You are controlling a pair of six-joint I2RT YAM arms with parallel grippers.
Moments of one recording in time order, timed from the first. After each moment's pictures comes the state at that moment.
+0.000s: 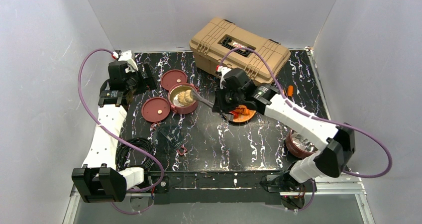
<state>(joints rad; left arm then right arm) 0.02 1.17 1.16 -0.58 0.09 -0.24 0.87 1.46 1.37 -0.67 -0.12 0.44</state>
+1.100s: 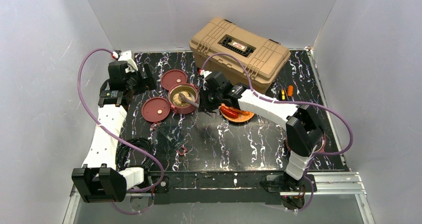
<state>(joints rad) 0.02 1.17 1.16 -0.58 0.07 -0.23 0.87 1.77 1.42 -0.43 -0.16 0.43</state>
